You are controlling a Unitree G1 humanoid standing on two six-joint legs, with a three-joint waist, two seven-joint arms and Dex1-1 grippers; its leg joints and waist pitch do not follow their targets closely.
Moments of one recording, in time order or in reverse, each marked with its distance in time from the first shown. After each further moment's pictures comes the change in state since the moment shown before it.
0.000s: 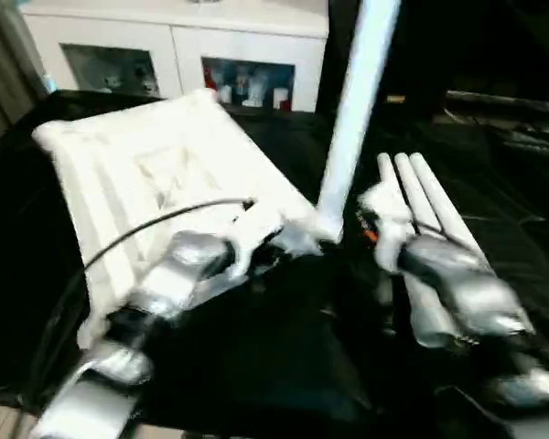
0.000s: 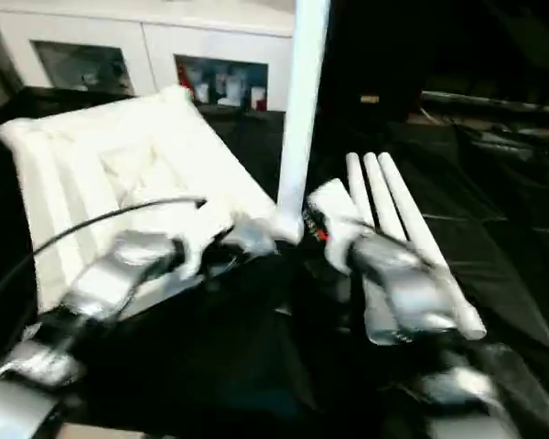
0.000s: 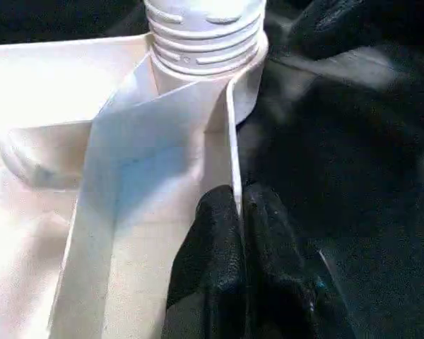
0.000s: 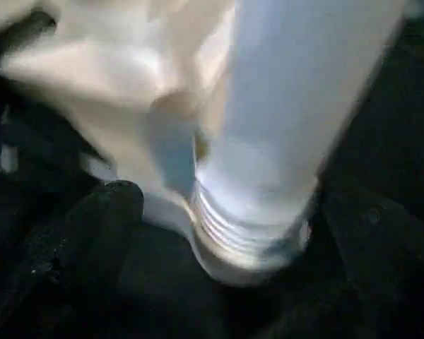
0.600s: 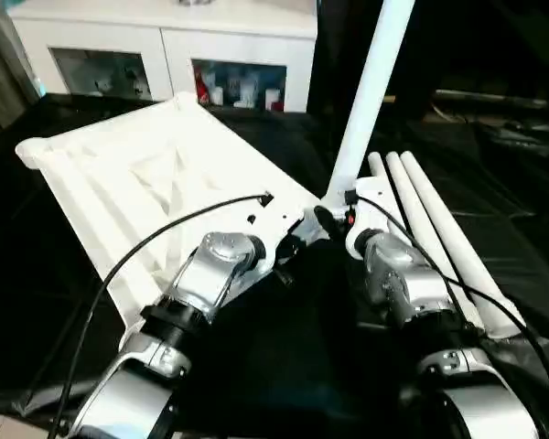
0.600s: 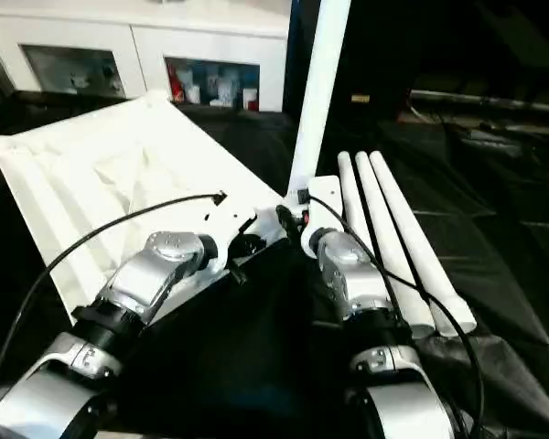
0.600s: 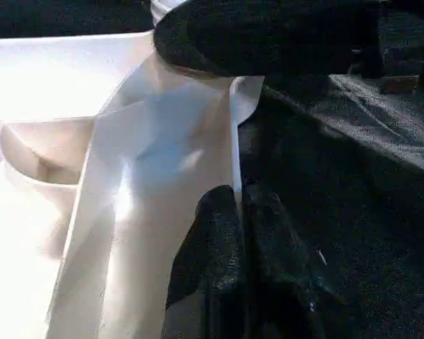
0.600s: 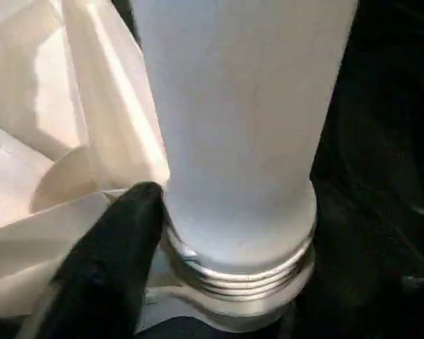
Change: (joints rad) left arm -0.084 -0.191 0.035 0.106 0.048 0.123 0.325; right arm -0.178 0.378 -0.170 0.355 -0.022 -0.080 -0.602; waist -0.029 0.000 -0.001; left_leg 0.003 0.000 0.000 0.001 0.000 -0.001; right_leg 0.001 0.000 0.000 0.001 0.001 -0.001
